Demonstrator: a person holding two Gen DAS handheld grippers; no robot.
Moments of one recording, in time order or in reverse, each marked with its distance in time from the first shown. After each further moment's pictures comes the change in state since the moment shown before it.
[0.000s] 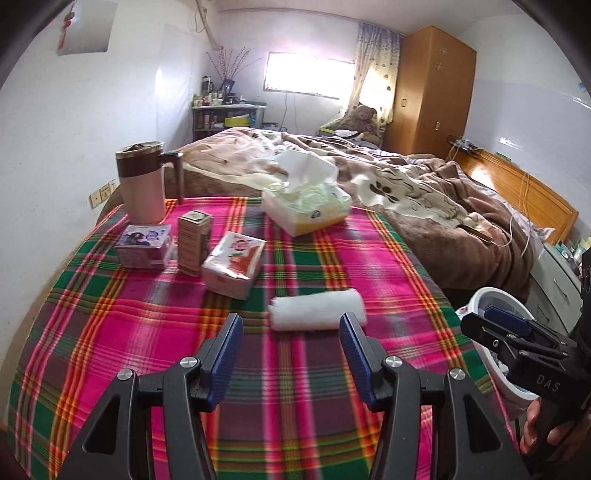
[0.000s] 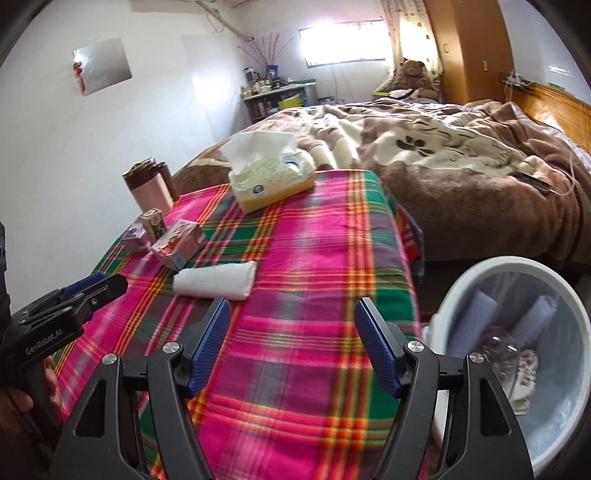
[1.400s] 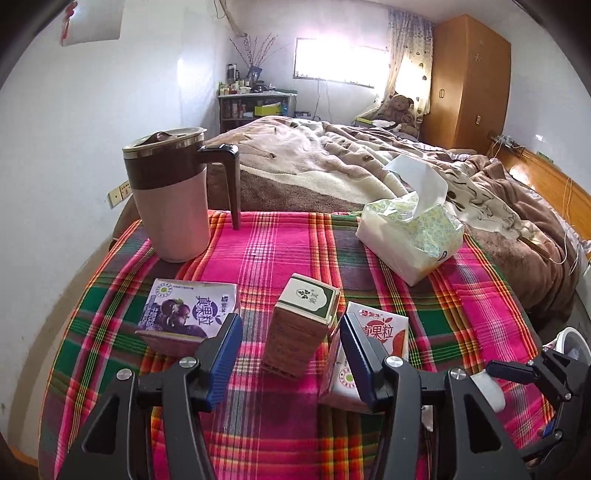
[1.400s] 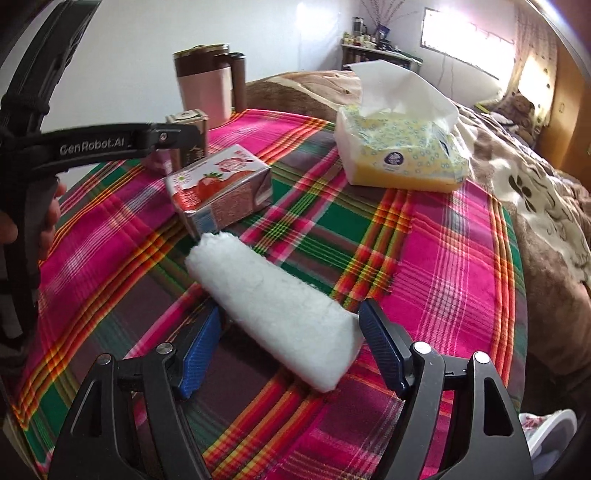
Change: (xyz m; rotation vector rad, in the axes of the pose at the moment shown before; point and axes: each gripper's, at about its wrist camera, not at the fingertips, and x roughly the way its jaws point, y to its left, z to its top) left arm 0.117 0.096 0.072 -0.003 0.047 0.117; right arm 0.123 0.082 0.025 -0.404 0.227 0.078
